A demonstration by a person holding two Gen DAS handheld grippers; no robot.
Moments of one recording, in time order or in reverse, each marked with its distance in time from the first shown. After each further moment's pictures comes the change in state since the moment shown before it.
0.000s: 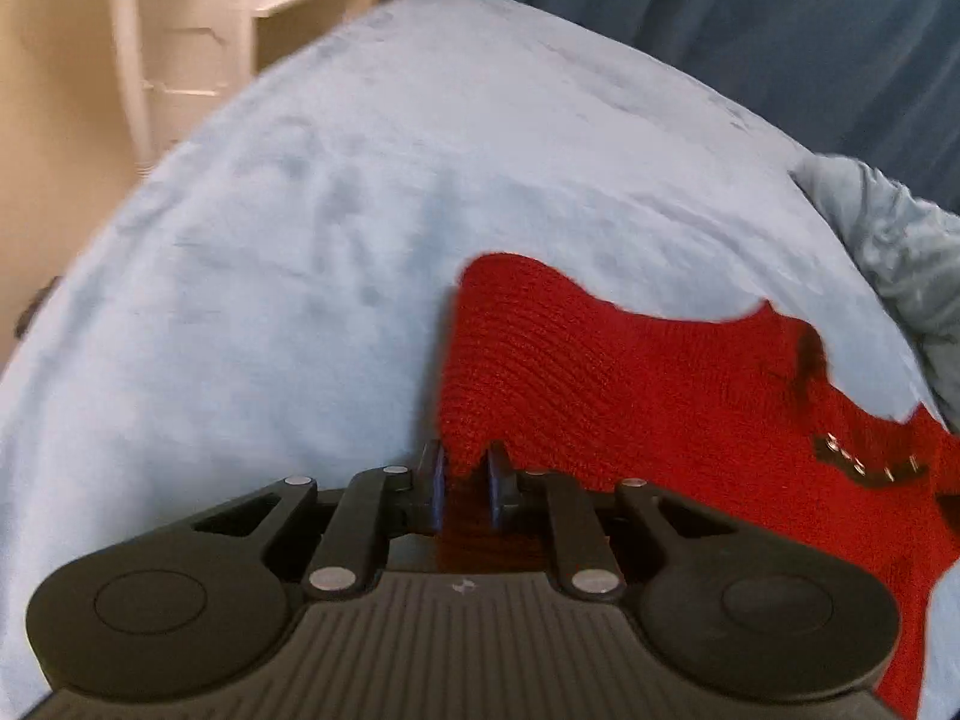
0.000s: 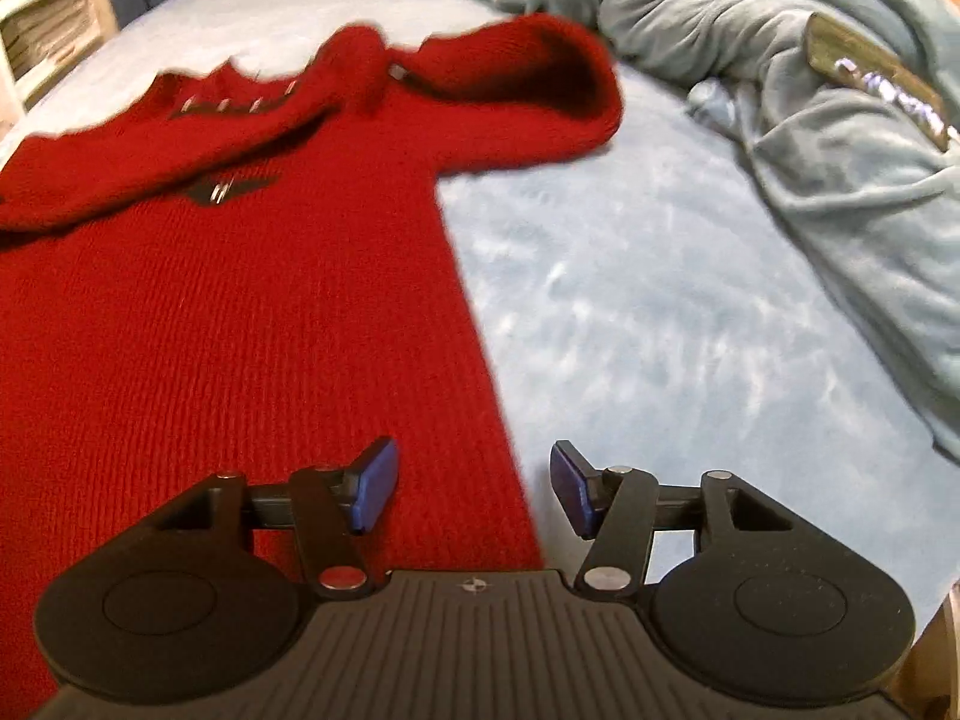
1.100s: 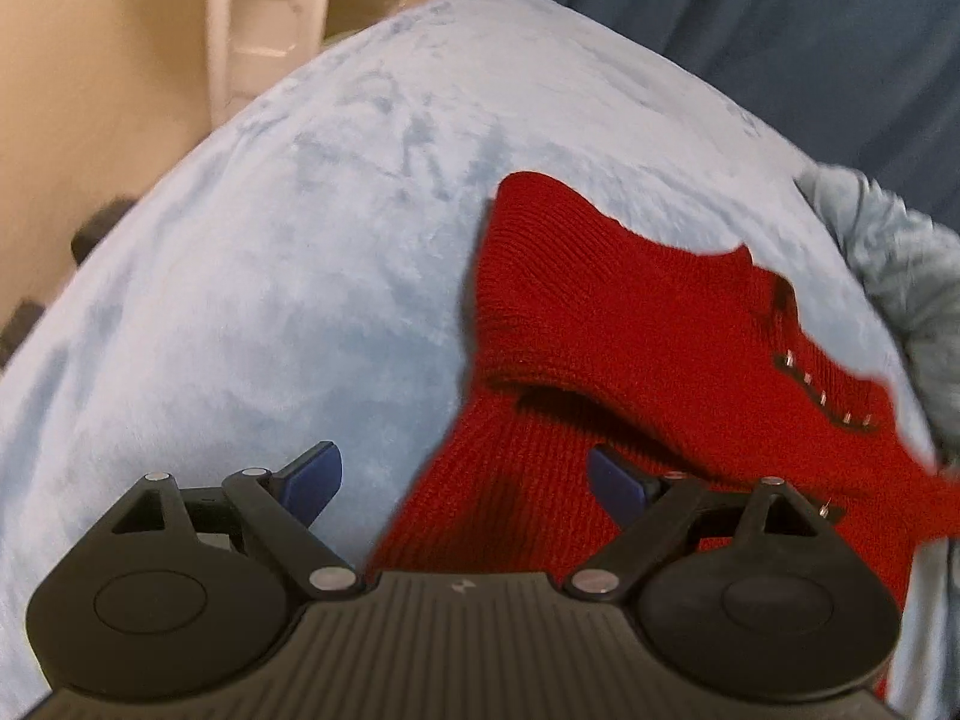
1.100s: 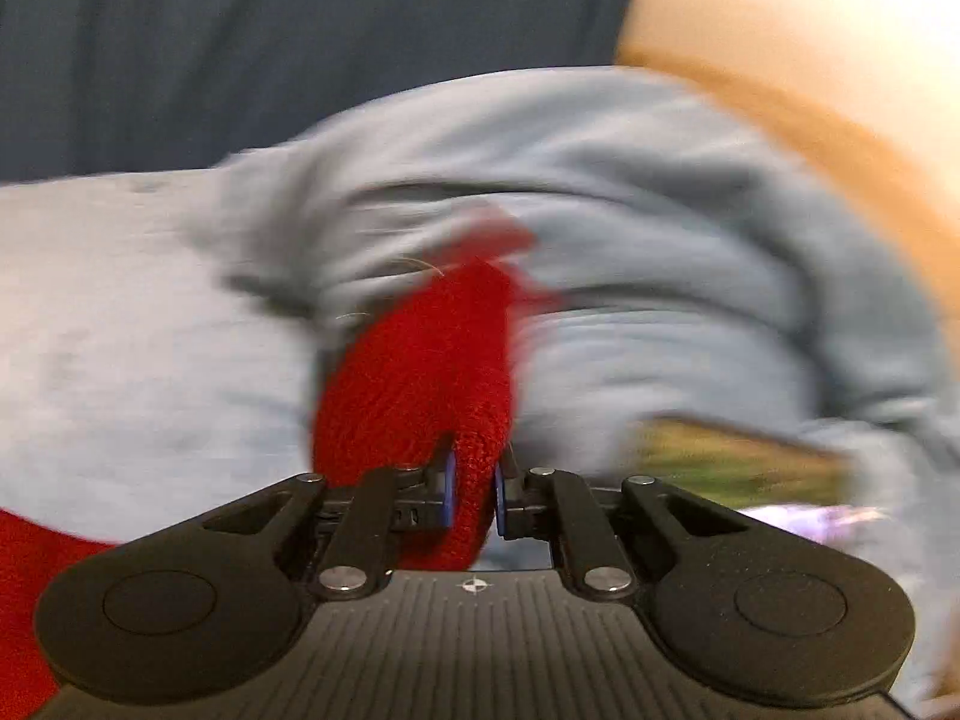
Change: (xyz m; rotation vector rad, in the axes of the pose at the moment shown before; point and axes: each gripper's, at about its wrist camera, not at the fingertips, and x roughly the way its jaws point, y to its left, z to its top) left arm -0.083 0.011 -0.071 -0.111 0.018 0.000; right arm 0.072 -0.138 0.256 0.025 -0.332 -0.494
